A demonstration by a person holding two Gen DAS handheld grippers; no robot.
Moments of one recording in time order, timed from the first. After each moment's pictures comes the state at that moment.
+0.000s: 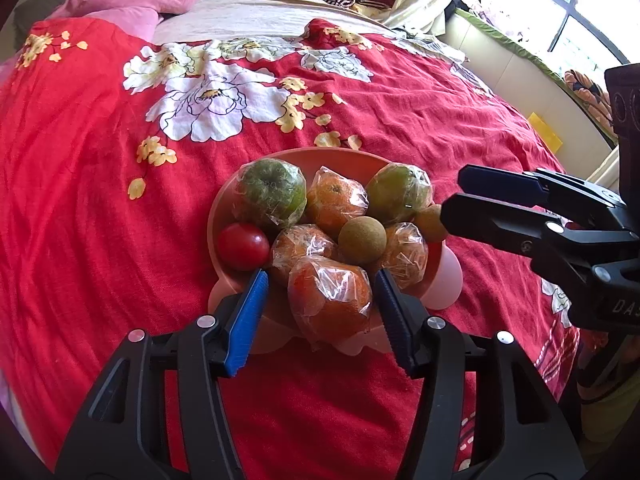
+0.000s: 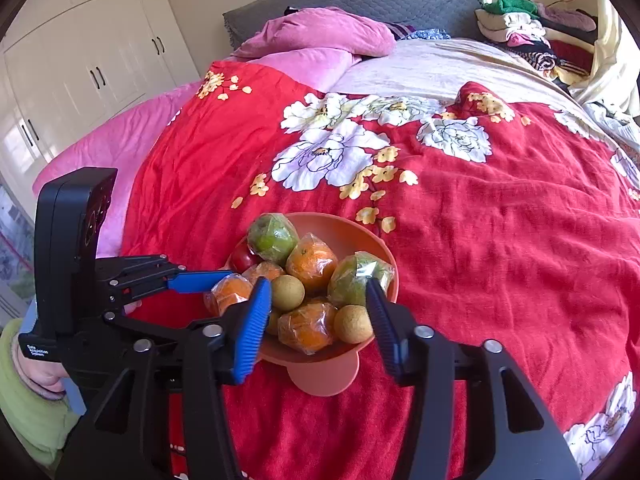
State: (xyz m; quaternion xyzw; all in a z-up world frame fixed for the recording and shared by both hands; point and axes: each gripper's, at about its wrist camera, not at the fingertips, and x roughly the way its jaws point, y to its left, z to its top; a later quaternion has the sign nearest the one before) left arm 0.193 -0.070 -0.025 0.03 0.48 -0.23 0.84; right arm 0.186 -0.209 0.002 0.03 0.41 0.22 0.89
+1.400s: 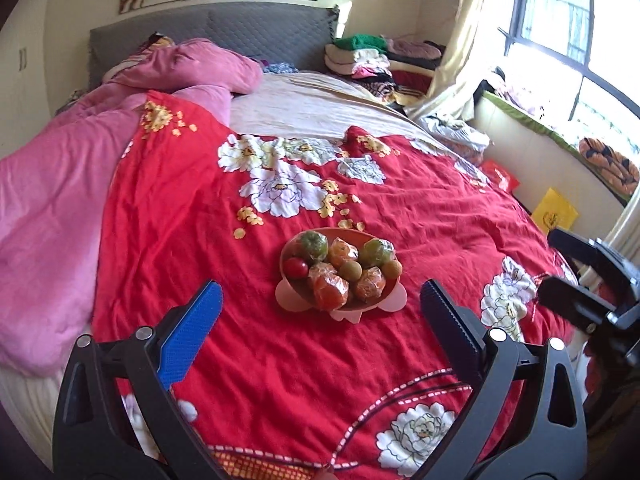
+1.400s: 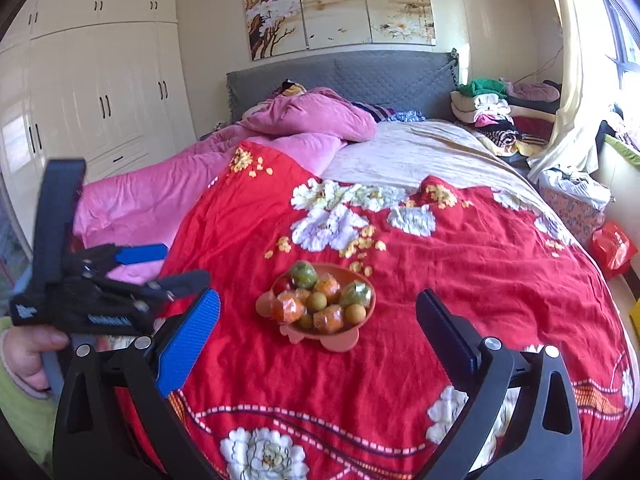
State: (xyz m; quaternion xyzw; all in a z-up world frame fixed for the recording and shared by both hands) left arm 0.077 -0.026 0.092 -0.02 0.35 -0.14 0.92; right arm 0.039 -0.214 0.104 0.00 0.28 0.17 0.94
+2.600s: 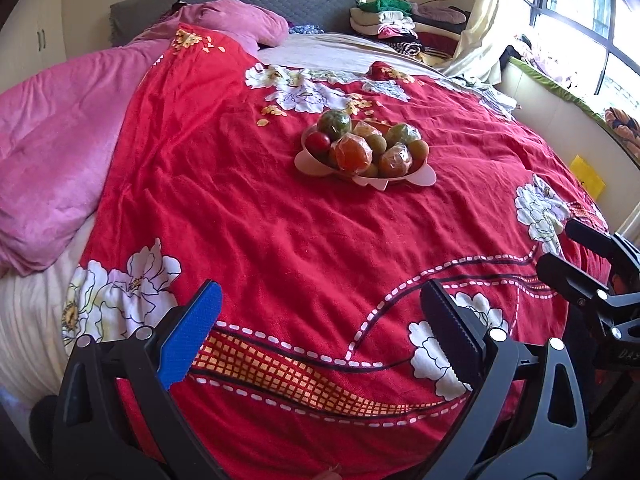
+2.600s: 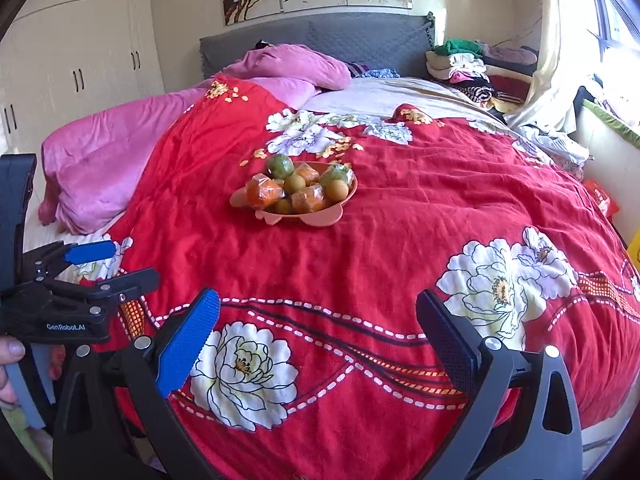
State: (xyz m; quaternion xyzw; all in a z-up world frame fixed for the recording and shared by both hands) left arm 0.007 -0.026 0.000 0.01 0.41 -0.09 0.91; right arm -0.011 -0.218 0.003 -0.01 0.34 0.12 0.93
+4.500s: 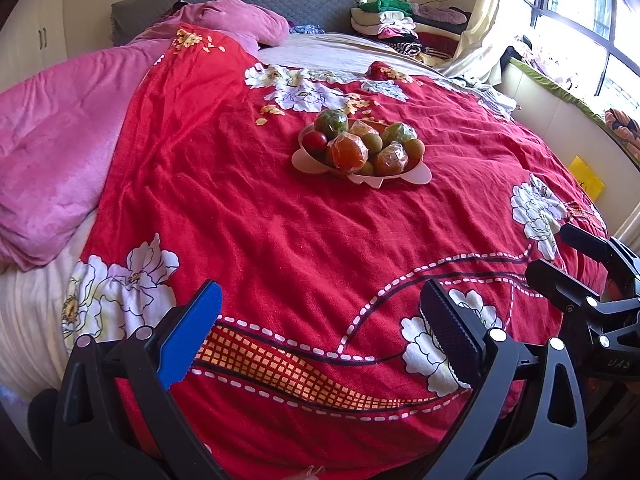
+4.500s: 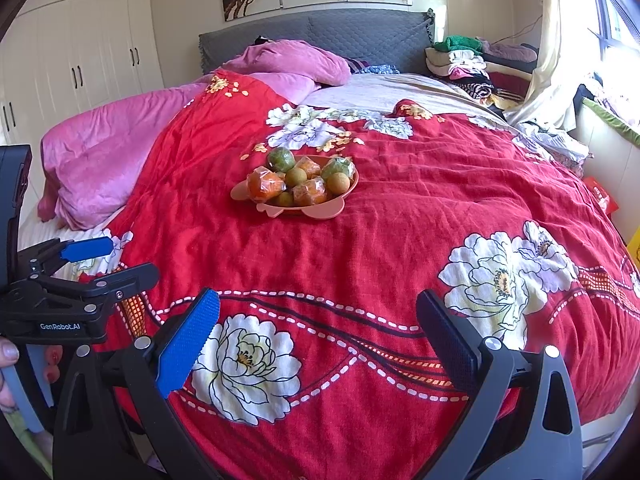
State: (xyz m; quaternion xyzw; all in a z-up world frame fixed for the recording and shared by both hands) left arm 0.004 -0.029 0.003 0.01 0.41 -0.09 0.91; right arm -0.014 -0.215 0.000 -0.01 0.35 0.11 0.93
